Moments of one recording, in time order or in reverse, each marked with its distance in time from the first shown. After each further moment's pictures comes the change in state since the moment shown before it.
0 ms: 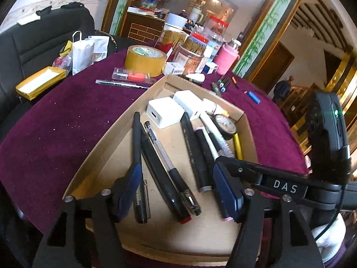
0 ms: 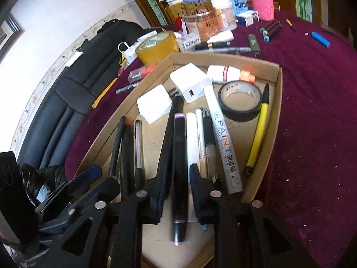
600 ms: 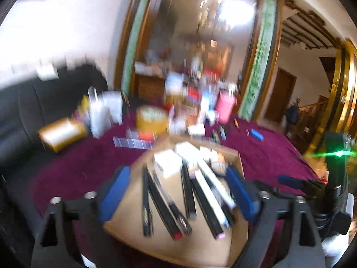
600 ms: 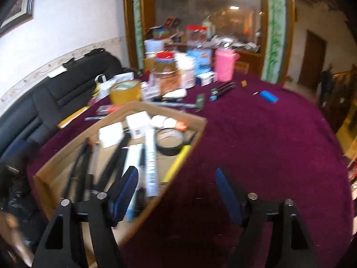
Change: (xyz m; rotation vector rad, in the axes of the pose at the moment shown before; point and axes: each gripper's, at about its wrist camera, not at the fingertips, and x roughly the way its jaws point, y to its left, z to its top) left arm -0.074 -0.058 -0.020 0.159 -0.426 0.169; right arm -0.077 -0.022 -0.033 -0.164 -0.352 -0.341
